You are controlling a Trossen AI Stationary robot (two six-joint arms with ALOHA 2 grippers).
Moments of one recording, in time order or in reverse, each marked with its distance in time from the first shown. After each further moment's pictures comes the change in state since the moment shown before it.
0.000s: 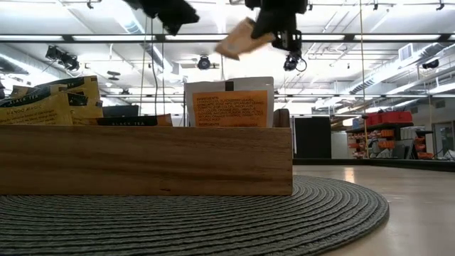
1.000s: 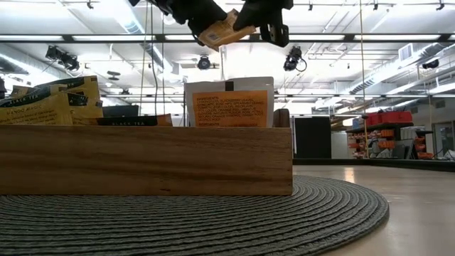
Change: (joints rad) left arm -0.084 0.281 0.177 -0.006 0.043 -0.053; right arm 0.001 0.016 0.035 0.084 0.051 -0.005
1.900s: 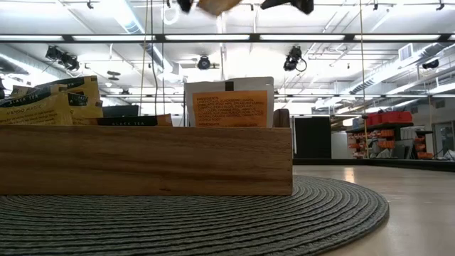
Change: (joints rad) left arm 0.003 -0.184 -0.001 0.061 -0.197 0.002; right arm 0.023 -0.217 0.000 -0.080 0.288 -0.019
